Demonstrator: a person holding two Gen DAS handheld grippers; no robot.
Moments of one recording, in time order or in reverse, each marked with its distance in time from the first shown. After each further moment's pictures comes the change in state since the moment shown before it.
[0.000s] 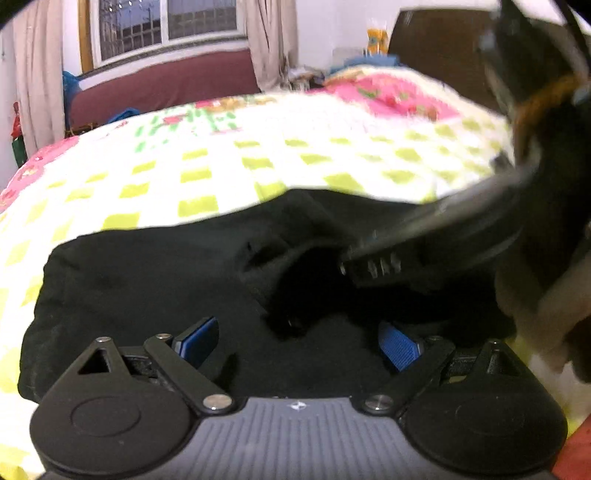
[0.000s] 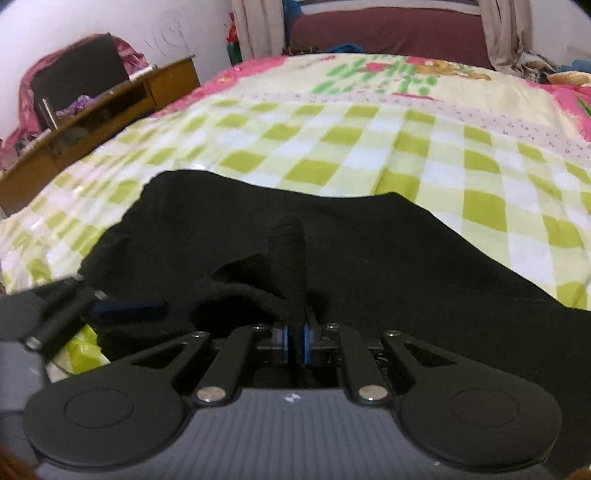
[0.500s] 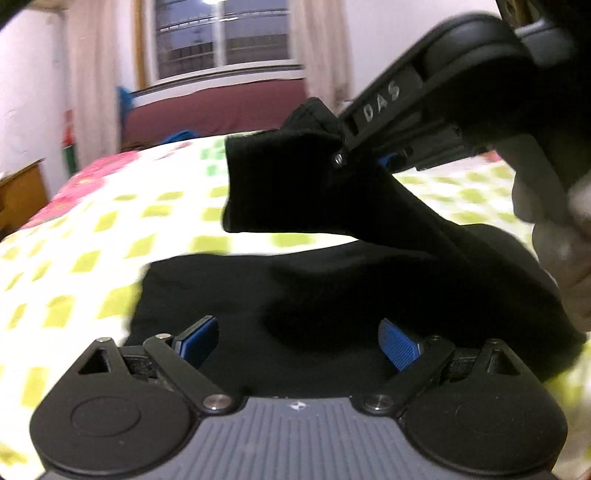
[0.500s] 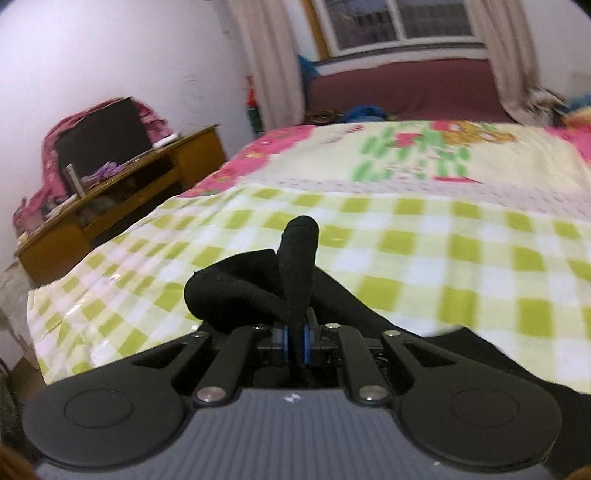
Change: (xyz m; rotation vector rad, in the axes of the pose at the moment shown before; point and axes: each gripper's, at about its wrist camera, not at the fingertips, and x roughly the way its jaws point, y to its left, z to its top) left arm -0.027 0.075 -0.007 -0.070 -0.089 0.187; right arm 0.011 0.066 0.086 0.019 -0.208 0.122
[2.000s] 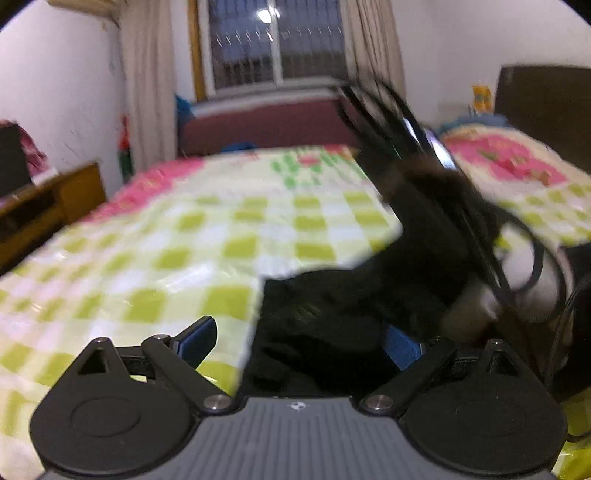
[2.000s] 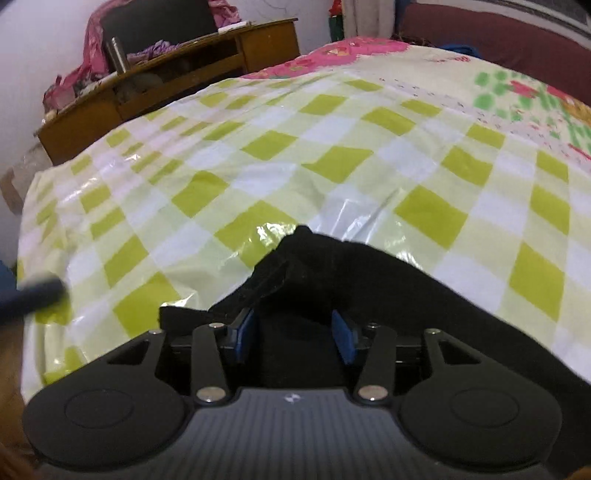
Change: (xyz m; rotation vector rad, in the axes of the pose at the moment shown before) left arm -0.002 0.058 -0.006 -0.047 -0.049 0.116; right arm 0.159 0.048 -0.008 -0.220 0.301 0.103
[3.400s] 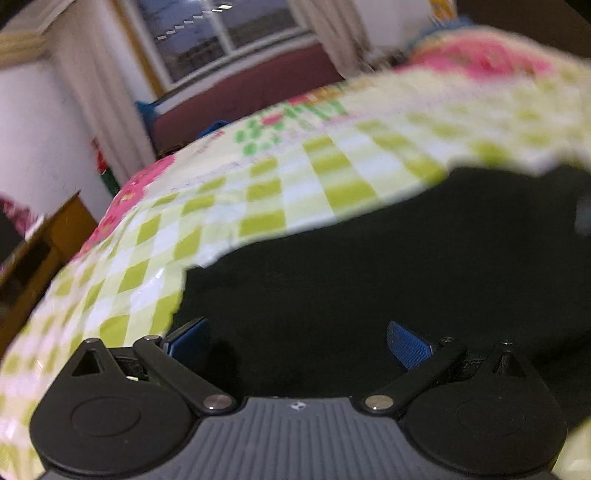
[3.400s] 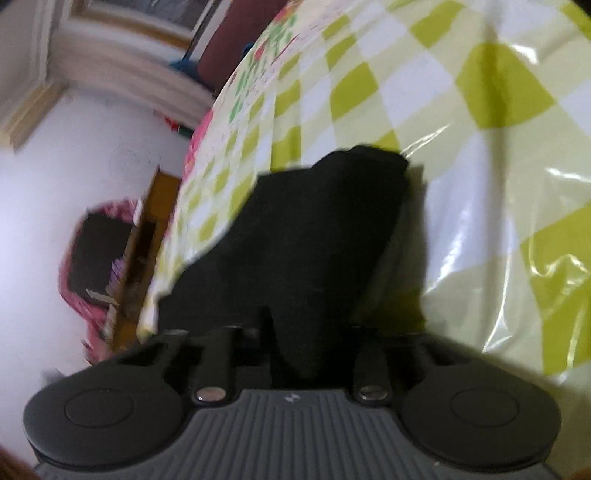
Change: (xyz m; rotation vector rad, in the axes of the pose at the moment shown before) left arm 0.060 -0.088 0.006 0.315 0.143 0.123; right arm -0.196 -0.214 -0.235 1.014 -0.264 0.278
